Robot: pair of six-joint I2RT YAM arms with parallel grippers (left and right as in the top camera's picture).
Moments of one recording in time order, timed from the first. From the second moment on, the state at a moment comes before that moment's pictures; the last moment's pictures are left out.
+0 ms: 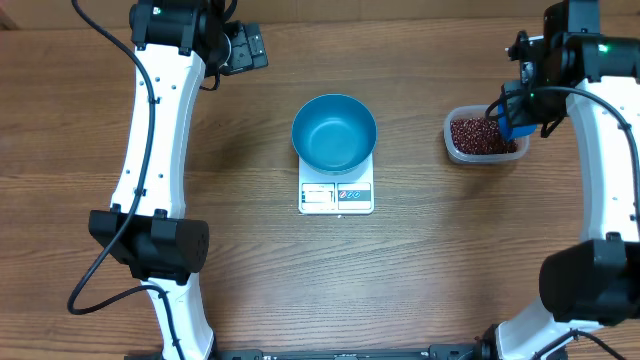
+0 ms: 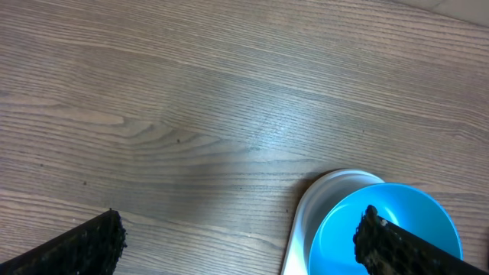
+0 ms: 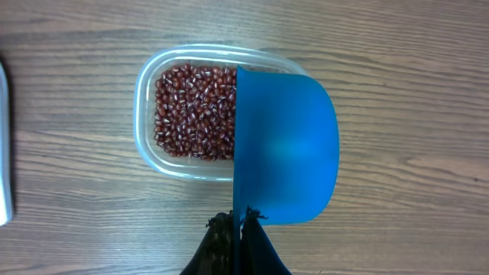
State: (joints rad) left arm -0.16 2.10 2.39 -1.38 -0.07 -0.41; right arm -0.09 1.83 1.87 -1.32 0.06 -0.22
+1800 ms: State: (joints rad) left arm -0.16 2.07 2.39 -1.46 0.01 -0.31; right arm -0.13 2.06 1.83 -1.25 -0.24 -0.07
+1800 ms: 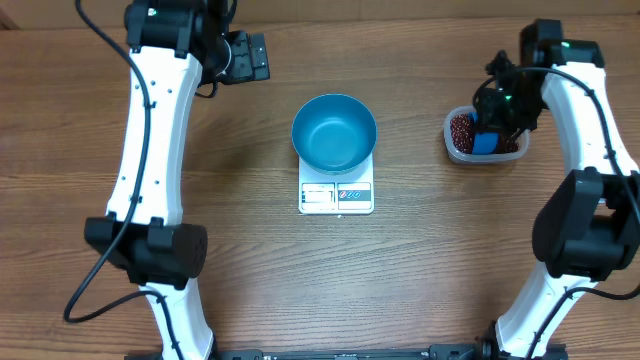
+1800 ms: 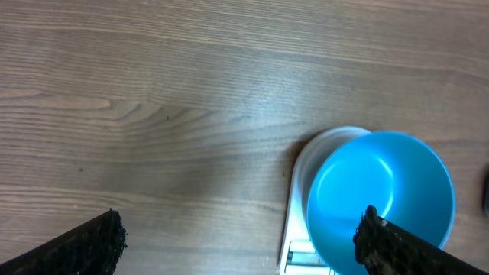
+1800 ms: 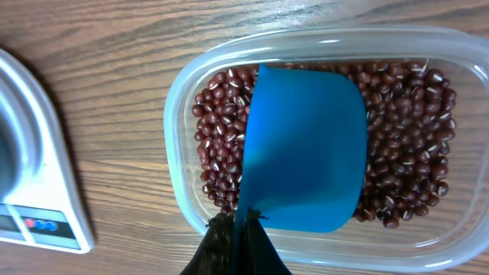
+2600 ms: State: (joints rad) left arm -0.37 1.98 2.02 -1.40 0.20 -0.16; right arm -0.35 2.09 1.75 -1.24 -0.67 -0.17
